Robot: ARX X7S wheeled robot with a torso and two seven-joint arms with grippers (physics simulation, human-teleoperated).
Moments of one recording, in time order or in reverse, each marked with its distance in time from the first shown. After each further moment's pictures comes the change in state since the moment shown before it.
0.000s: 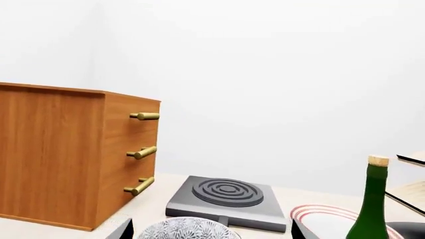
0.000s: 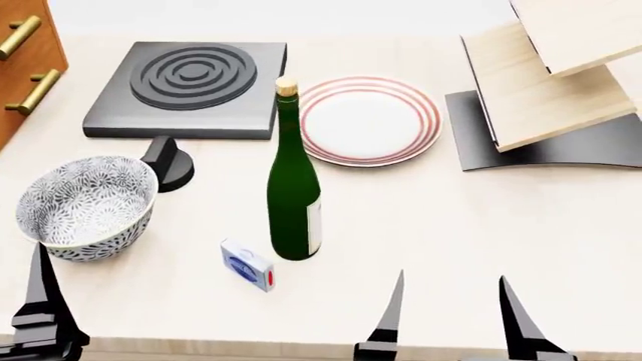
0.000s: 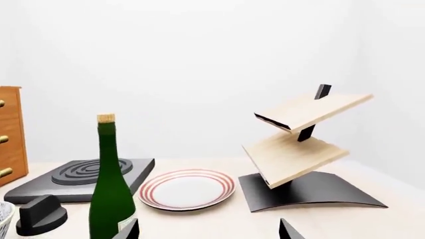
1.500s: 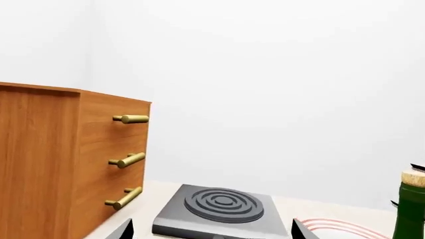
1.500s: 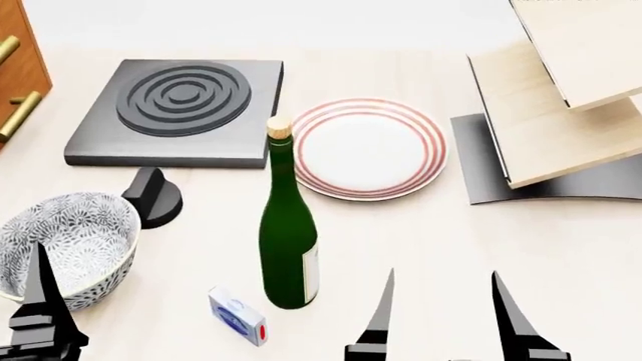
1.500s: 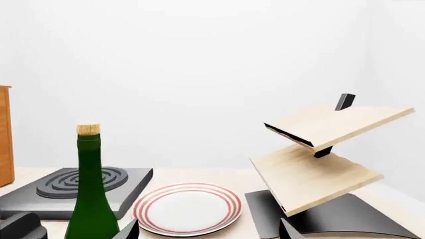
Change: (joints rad) left arm 0.005 -0.032 0.027 0.003 -0.027 0.027 -0.030; right arm 0.007 0.039 -0.054 -0.019 -0.007 -0.008 0.043
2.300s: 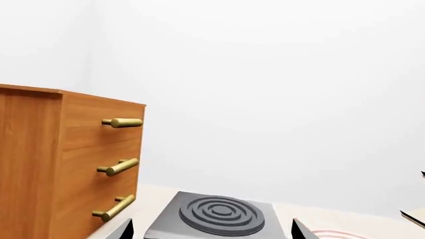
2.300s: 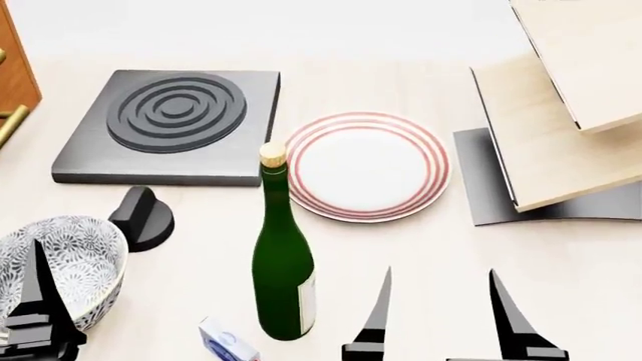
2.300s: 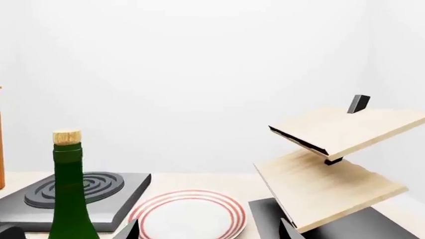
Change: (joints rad) left arm 0.000 -0.014 0.011 0.007 -0.010 0.012 -0.017; right arm 0.007 0.013 -0.017 -0.006 0.009 0.001 0.016
